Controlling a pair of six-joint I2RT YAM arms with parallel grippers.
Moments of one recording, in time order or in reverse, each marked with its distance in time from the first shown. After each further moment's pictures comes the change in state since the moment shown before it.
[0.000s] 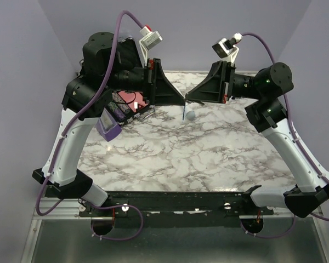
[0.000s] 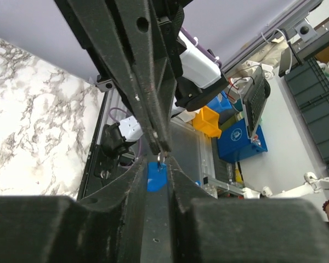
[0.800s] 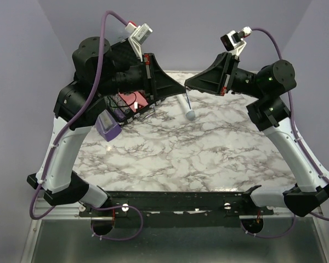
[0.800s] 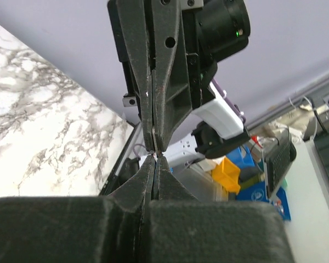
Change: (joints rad) left arm -0.063 -0.033 0.030 -0.006 -0.330 -0.075; right arm -0.001 0.017 0.044 -0.032 0.147 -0.046
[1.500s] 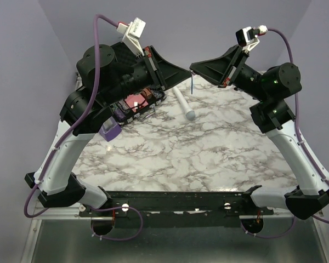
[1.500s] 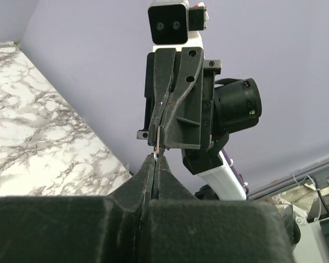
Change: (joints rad) left arm -0.133 -0.046 -0.099 0.175 -0.434 -0.147; right arm -0.007 -0.031 -0.013 0.018 0.224 0.007
